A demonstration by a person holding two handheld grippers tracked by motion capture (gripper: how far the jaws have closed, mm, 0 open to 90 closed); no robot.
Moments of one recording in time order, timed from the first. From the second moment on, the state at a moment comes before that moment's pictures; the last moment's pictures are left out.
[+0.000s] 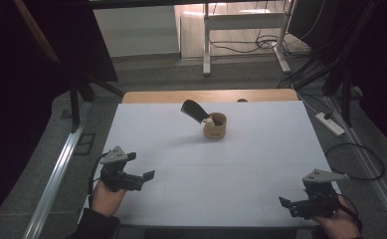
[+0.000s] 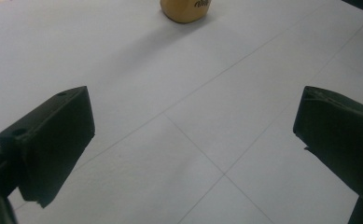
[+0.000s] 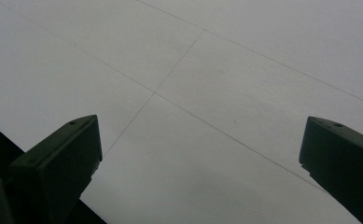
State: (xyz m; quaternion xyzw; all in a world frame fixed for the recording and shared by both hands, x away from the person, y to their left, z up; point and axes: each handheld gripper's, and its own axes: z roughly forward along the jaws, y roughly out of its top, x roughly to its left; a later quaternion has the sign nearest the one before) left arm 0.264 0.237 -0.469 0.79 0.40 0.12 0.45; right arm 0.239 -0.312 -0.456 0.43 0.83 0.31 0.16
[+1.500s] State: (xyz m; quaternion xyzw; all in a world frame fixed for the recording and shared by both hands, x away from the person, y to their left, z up) left arm 0.219 0.258 -0.477 0.79 0.43 0.13 0.42; right arm 0.239 -0.312 -0.456 0.44 0.83 0.31 0.16
